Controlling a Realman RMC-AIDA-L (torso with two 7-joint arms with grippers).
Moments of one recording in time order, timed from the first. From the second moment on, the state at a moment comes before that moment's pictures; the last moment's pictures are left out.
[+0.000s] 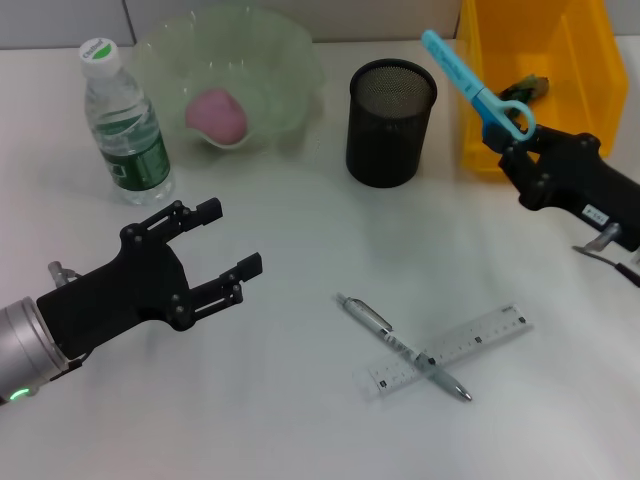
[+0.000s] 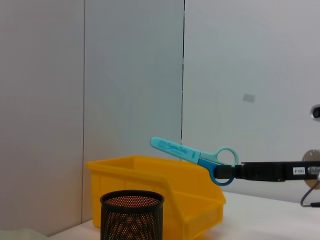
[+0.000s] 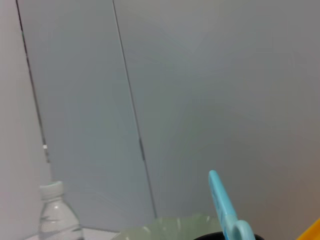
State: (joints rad) left arm -0.41 -2.07 0.35 0.20 1.99 1.63 -0.63; right arm 0.53 1.97 0.07 0.08 -2.12 -1.39 0.66
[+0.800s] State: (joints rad) left arm -0.41 -2.07 0.35 0.19 1.99 1.63 -0.62; right arm 0.61 2.08 -0.28 -0.73 -2.24 -1.55 1.40
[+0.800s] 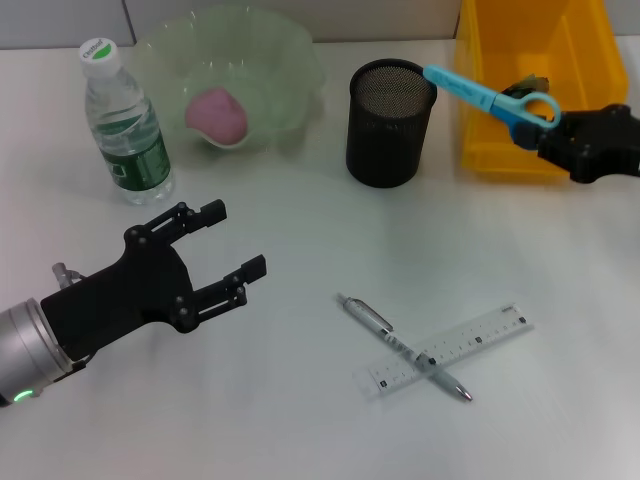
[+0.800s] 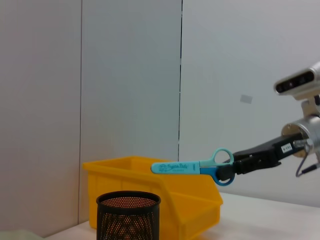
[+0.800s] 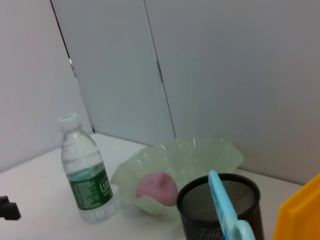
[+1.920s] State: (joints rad) left arm -0.41 -2.07 0.35 0.17 1.99 1.63 -0.62; right arm 0.82 2.05 -0.79 -1.12 -2.53 -1.53 2.08
